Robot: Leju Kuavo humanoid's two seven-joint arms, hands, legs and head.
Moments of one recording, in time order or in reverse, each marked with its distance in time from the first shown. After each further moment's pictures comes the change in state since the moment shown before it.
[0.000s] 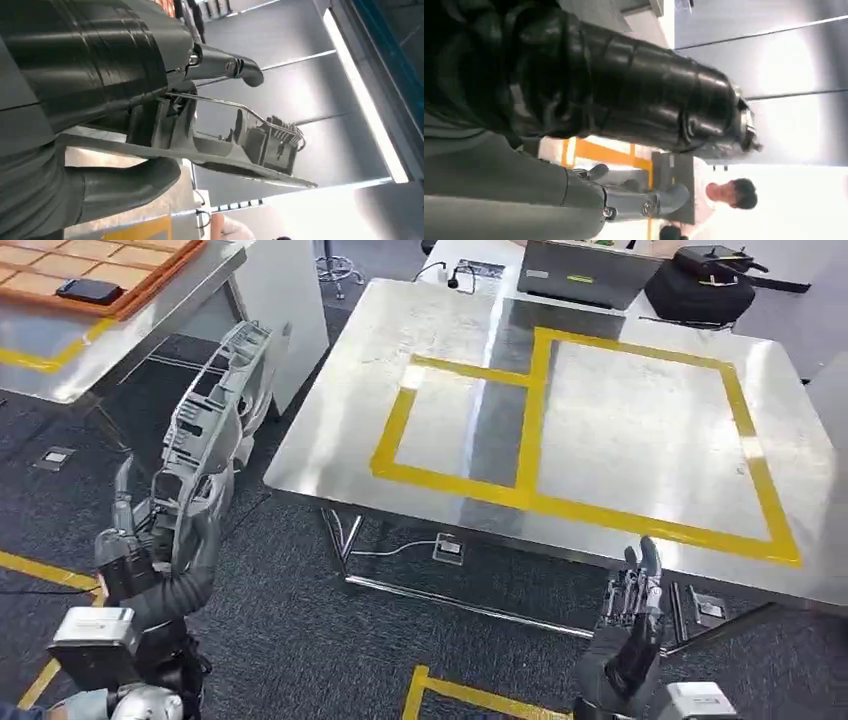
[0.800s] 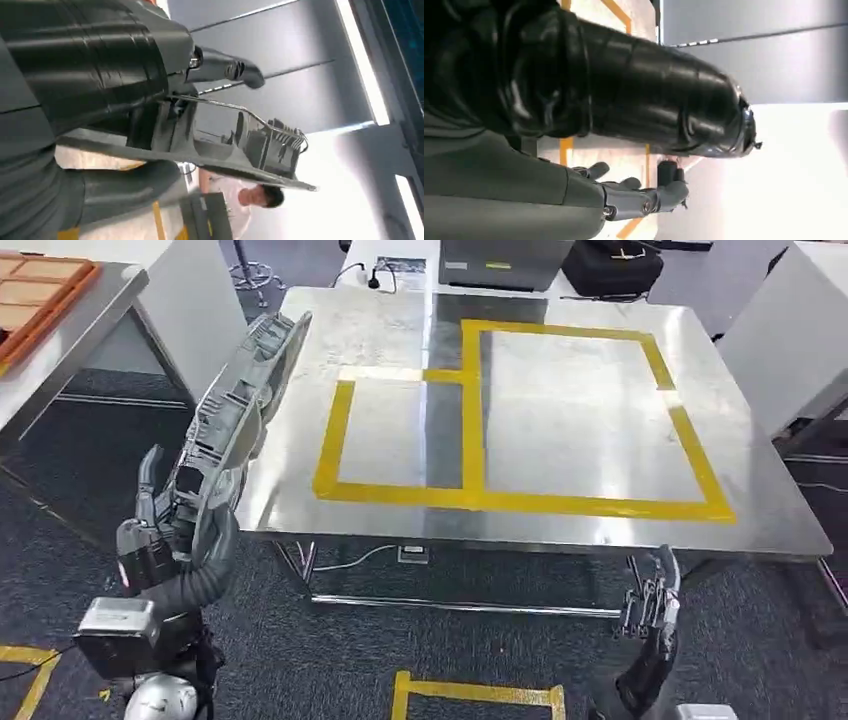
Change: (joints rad) left arm 0.004 0.002 0.002 -0.003 -0.012 0.001 -0.003; right arm 0.004 0.010 -0.002 -0.003 0.077 0.000 0.020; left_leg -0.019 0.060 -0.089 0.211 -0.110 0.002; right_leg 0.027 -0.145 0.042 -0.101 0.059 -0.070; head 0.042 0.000
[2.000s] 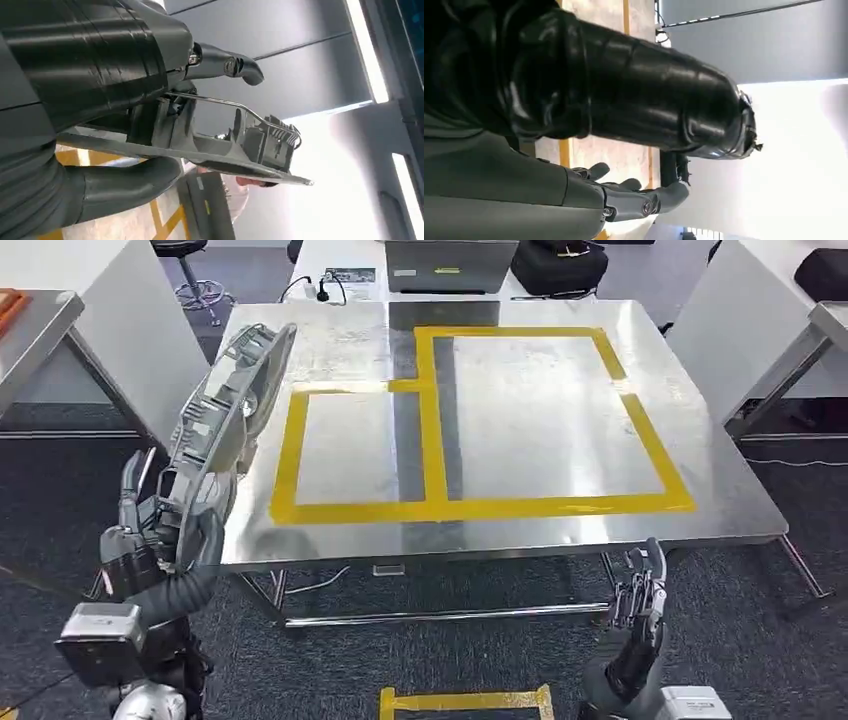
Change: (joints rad) left arm -0.002 0.005 -0.001 0.001 -0.004 0.002 0.017; right arm 0.007 0.010 -0.015 0.003 0.015 0.000 0.019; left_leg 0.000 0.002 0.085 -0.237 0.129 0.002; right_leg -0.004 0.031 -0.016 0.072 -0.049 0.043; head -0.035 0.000
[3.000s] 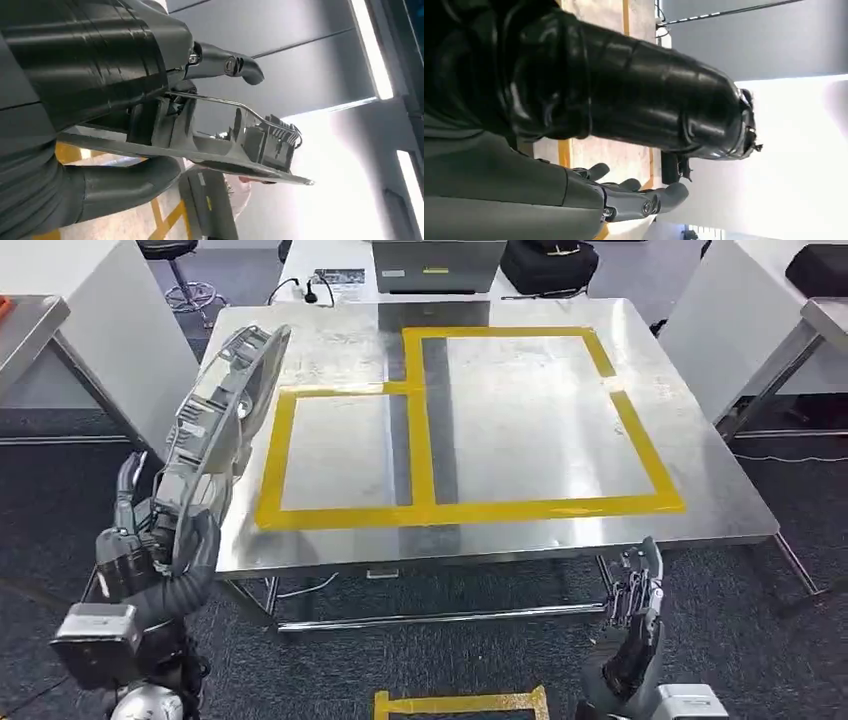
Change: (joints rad) left arm 0.003 0.003 0.002 0.000 0.004 0.003 0.007; right arm 0.001 0.003 0.000 0.002 0.000 0.000 -0.003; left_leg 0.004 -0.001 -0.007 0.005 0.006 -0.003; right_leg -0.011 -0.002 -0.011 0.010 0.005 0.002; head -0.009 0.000
